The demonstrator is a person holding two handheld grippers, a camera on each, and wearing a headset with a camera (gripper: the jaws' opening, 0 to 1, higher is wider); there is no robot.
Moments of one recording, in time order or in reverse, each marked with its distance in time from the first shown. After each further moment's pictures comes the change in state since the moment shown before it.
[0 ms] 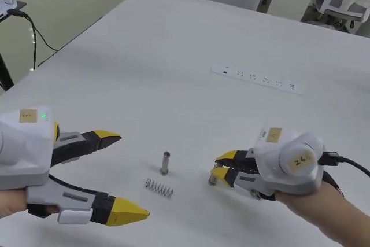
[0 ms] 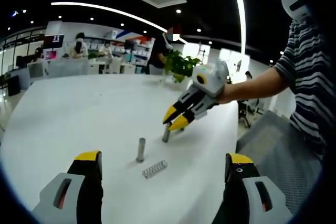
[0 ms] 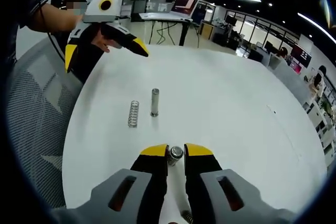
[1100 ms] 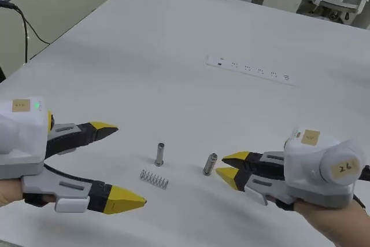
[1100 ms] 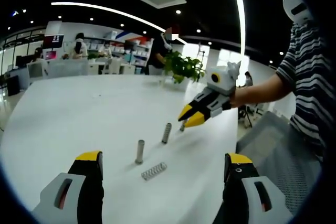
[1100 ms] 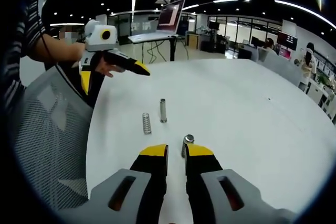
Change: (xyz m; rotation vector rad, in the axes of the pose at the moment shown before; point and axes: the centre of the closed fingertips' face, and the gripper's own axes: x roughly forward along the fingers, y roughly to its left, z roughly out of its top) left arm 0.003 -0.002 0.002 -0.001 -0.005 -0.004; right arm -0.036 0.019 -0.001 0.193 -0.132 -0.015
